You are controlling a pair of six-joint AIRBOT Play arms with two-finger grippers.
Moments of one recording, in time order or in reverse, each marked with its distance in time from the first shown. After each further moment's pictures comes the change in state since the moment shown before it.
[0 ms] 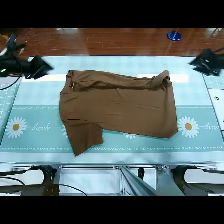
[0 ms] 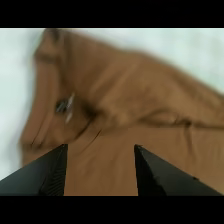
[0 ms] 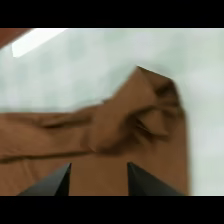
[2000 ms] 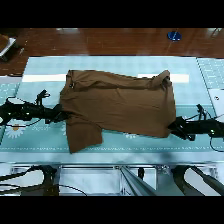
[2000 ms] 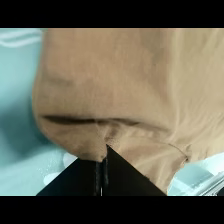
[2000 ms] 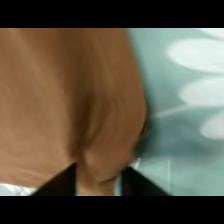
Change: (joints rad) left arm -0.010 0.081 -0.663 -0.109 0.071 0.194; right arm -0.014 0.378 -1.043 -0.018 -0.155 -0.009
